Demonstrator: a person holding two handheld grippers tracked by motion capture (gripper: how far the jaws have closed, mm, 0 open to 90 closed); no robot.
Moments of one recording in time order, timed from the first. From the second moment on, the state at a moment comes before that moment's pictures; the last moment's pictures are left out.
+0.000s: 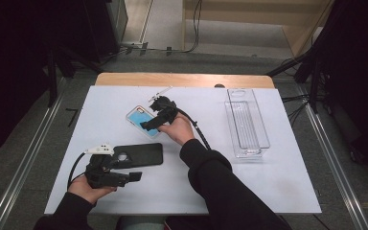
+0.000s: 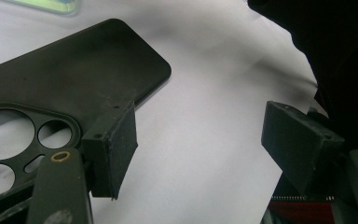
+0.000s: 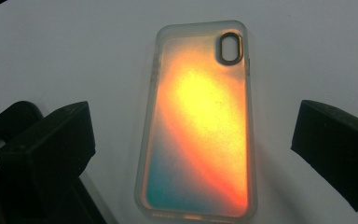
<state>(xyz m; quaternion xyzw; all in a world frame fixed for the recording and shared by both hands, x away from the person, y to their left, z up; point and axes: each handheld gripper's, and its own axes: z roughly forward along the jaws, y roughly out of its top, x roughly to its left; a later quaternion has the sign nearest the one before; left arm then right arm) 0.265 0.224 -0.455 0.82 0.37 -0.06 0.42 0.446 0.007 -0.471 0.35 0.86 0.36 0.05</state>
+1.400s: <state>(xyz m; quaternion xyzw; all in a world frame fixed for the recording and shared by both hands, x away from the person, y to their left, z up) 0.265 0.224 -0.455 0.83 0.37 -0.06 0.42 0.444 0.037 -0.504 0.33 0.89 0.28 0.09</state>
